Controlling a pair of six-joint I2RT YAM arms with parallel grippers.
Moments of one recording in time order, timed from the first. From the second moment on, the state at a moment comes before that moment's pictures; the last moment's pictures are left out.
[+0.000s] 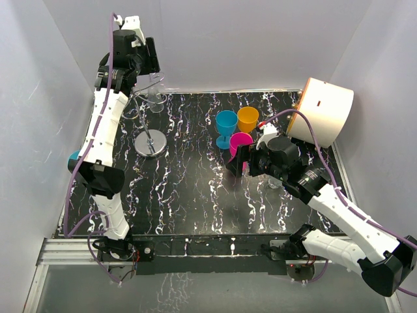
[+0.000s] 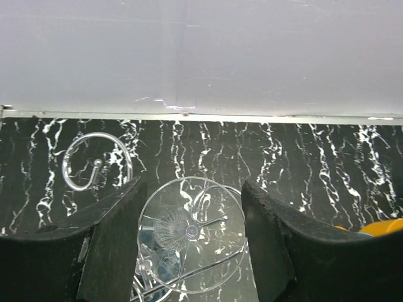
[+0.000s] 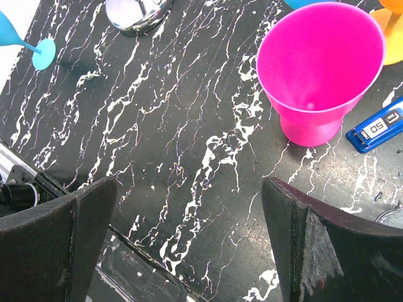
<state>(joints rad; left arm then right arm) -0.23 1.93 2.34 -0.76 -0.13 -0.18 0.64 0.93 0.89 -0.42 -0.05 0.42</state>
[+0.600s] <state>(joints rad) -0.23 1.95 2.34 -0.64 -0.15 -0.17 0.64 0.93 0.89 -0.42 -0.05 0.42</state>
